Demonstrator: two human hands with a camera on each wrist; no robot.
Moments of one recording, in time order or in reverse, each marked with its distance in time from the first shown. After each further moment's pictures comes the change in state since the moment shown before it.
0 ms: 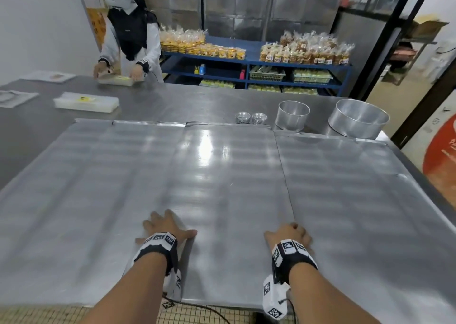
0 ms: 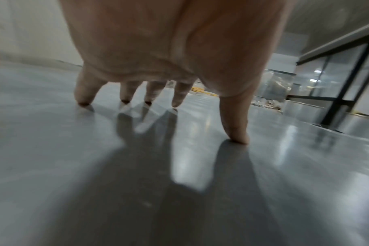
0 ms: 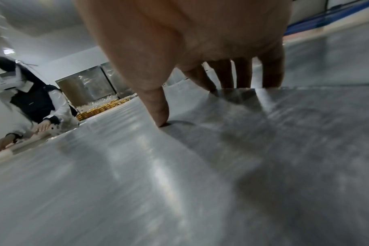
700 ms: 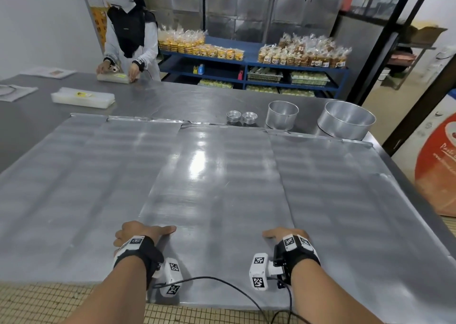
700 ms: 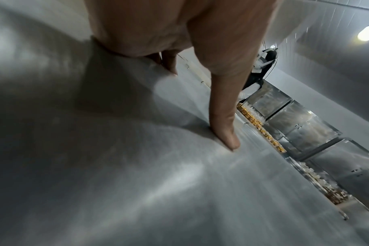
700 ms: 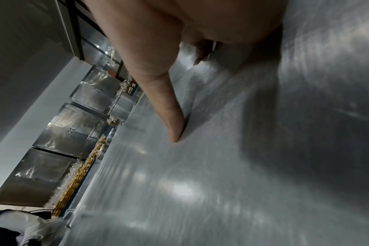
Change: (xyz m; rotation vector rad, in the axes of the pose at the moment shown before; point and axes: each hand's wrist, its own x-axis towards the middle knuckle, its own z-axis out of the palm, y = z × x) left_hand -0.059 -0.007 0.007 -0.496 0.122 -0.417; right_hand 0.070 0.075 -0.007 0.466 -0.186 0.246
